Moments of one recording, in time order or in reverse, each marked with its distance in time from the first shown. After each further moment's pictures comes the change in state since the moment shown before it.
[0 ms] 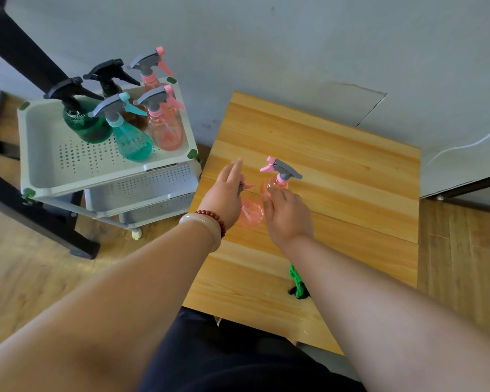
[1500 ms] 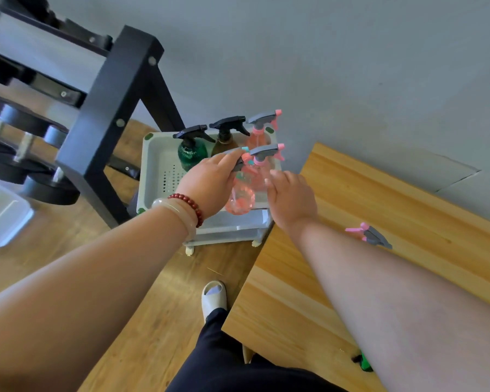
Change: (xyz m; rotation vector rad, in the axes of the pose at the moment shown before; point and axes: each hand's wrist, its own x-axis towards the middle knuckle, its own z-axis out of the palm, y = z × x) left_hand -0.013 -0.112 -0.225 0.271 0.306 0.114; right_hand 0.105 -0.207 0.012 -0.135 -0.084 -0.273
